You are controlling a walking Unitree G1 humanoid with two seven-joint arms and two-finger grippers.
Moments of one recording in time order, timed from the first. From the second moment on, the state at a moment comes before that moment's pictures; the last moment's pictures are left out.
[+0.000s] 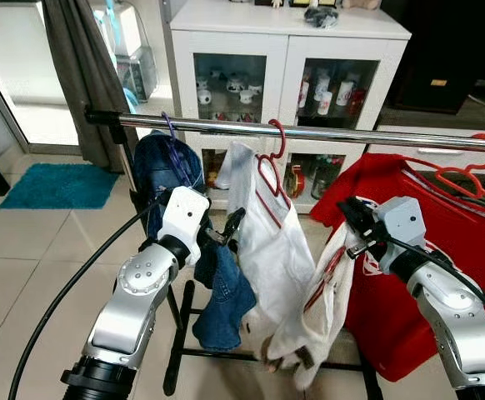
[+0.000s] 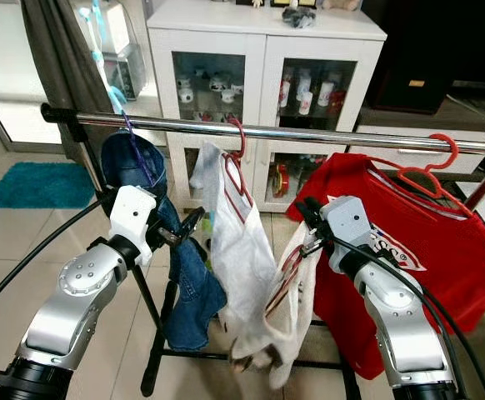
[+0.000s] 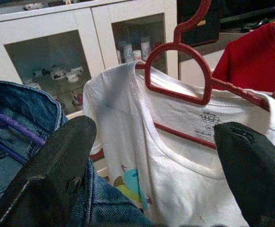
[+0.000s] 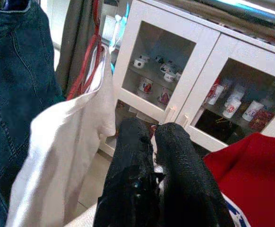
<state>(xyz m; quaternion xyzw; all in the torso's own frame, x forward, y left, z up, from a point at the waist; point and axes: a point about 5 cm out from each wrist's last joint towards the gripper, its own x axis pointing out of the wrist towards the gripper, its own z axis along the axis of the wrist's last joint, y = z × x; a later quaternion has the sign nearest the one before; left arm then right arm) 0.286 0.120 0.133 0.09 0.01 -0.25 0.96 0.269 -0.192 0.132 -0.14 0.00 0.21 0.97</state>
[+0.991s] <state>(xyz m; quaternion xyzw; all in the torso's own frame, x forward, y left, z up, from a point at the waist) 0.280 0.098 0.116 0.09 0.03 -0.29 0.95 0.251 -0.213 0.159 -0.06 -0.02 0.25 0.96</state>
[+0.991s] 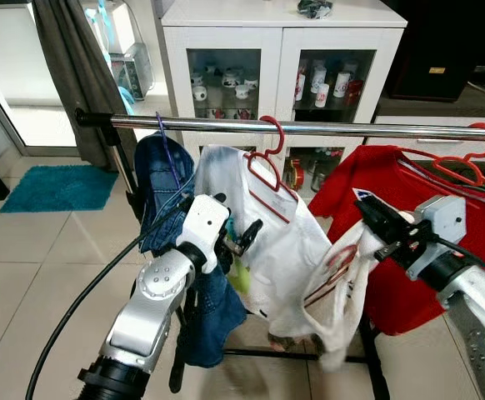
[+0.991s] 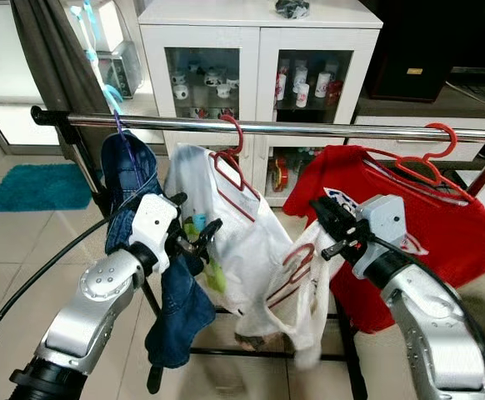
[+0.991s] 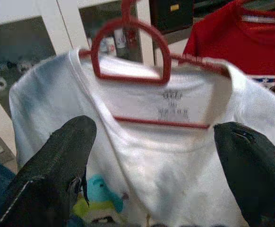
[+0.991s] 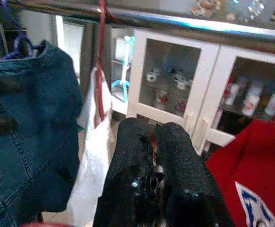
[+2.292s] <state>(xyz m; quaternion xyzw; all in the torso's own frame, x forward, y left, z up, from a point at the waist) 0.273 0.110 0.121 0.07 0.02 -0.25 0.97 0.259 -0.211 0.171 -0.02 -0.03 0.23 0.97</state>
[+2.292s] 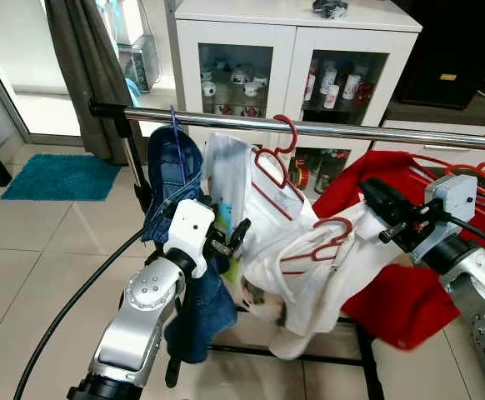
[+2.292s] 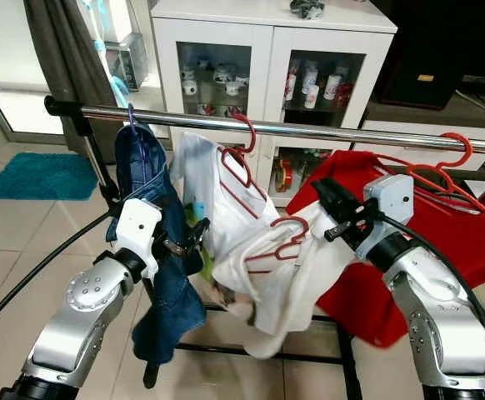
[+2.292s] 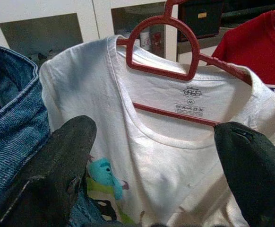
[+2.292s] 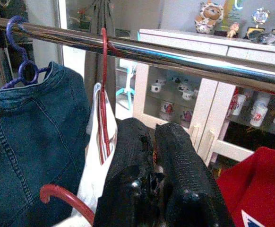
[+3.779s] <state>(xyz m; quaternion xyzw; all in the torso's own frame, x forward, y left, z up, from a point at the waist) 0.270 0.122 0.115 0.06 0.06 -0.24 0.97 0.251 -0.172 0.127 0.05 0.05 0.16 0.98</state>
